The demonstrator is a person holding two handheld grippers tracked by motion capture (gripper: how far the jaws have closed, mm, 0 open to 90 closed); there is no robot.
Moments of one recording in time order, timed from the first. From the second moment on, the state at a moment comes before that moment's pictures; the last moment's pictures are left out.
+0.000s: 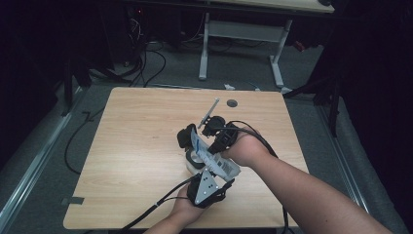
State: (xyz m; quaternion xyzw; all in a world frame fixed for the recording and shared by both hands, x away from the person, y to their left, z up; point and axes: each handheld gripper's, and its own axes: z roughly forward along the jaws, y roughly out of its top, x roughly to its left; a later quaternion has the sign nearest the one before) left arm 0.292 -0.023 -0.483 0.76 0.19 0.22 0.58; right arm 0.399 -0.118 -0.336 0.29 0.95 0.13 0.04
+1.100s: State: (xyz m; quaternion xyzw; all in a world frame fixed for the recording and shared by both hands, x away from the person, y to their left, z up) left arm 0.294 -0.023 -0.480 0.76 0.19 0.22 0.58; right arm 0.401 -0.115 -0.334 0.29 0.95 0.13 0.04
